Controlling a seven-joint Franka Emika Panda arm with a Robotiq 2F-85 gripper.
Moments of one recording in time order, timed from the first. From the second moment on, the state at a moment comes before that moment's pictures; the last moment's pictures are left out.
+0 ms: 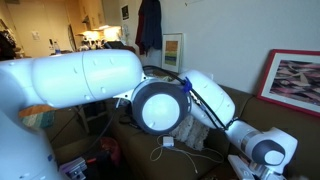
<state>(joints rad) -0.36 1.46 -0.18 -0.85 0.04 1.90 0.34</state>
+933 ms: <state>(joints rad) -0.32 1.46 -0.25 -0.85 -0.07 1.75 0.42</state>
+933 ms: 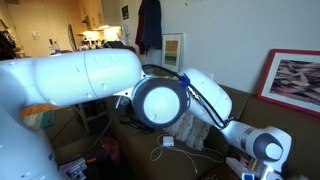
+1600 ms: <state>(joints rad) -0.40 1.46 -0.09 -0.85 0.09 1.92 0.23</state>
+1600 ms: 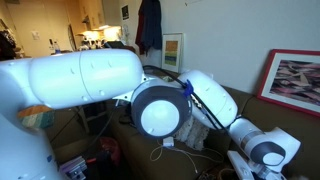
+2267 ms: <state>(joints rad) -0.38 1.28 0.04 -1.02 0.11 2.01 0.15</state>
